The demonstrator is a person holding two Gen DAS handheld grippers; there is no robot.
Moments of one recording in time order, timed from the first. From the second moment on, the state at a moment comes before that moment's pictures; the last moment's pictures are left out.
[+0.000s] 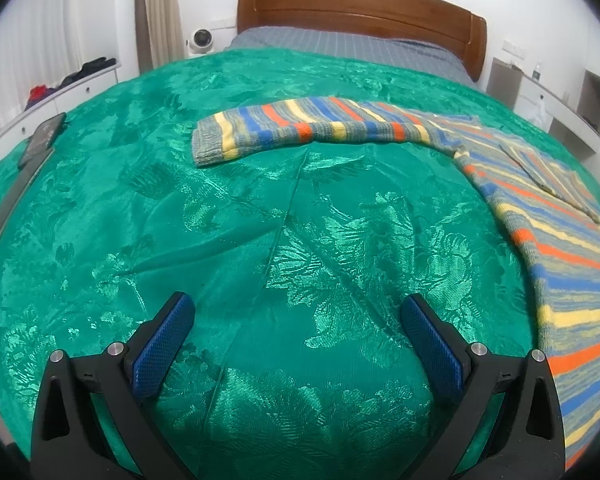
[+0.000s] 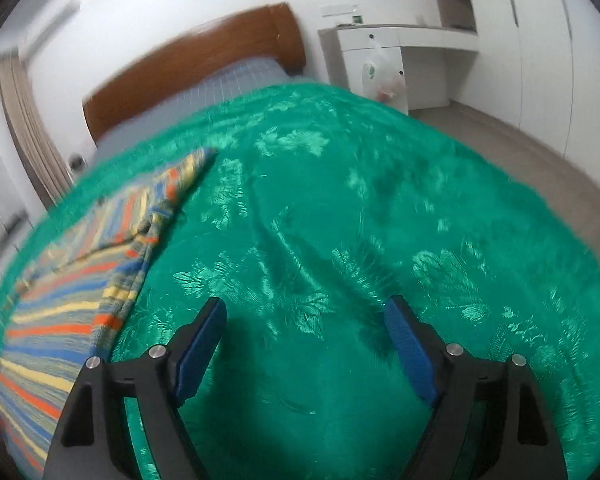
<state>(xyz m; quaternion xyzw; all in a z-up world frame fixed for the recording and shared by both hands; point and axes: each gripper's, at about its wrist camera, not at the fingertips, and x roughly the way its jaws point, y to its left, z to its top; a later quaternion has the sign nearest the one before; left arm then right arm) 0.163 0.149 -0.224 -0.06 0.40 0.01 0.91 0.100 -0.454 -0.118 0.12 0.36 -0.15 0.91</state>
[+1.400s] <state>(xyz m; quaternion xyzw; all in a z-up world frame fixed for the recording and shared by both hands) 0.162 0.147 -0.224 -0.06 0.40 0.01 0.91 0.112 -0.446 -0.134 0.09 0.37 -0.16 0.91</state>
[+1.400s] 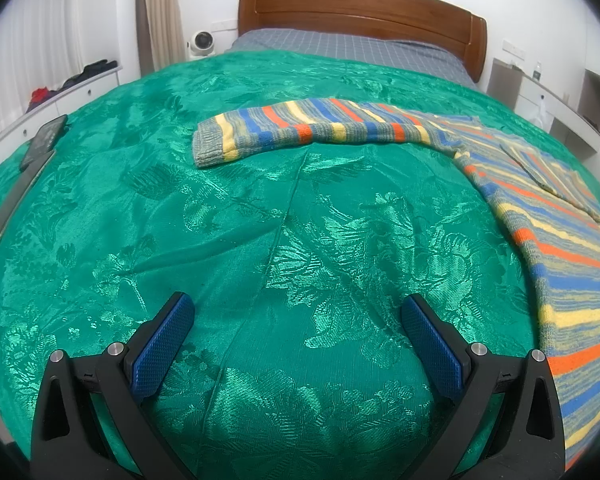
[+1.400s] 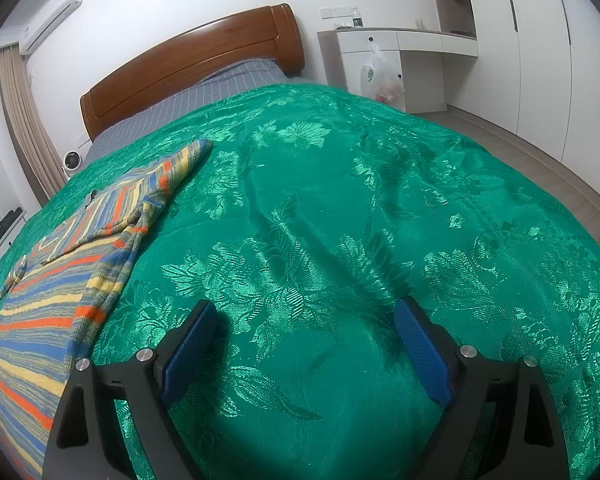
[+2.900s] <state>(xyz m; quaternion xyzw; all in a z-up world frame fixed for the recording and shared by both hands) 0.180 0.193 -0.171 -0.17 0.42 -0.06 0.89 0.111 -0.447 -0.133 0.08 0.37 -0.16 0.91</state>
